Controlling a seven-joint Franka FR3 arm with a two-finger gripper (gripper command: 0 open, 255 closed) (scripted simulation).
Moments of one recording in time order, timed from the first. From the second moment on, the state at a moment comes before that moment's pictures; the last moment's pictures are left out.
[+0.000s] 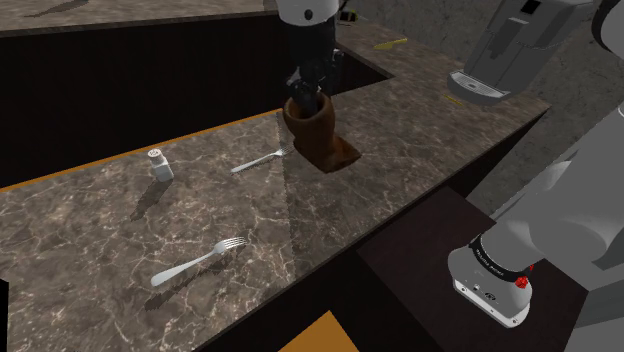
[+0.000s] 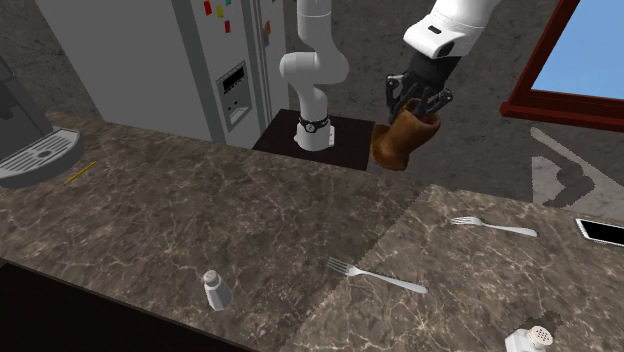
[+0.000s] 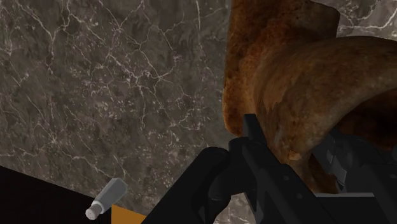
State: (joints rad) arm 0.21 0.10 0.52 -1.57 -0.18 1.45 0.57
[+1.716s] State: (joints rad) arm -0.04 0.26 0.31 -1.32 -0.28 1.44 0.09
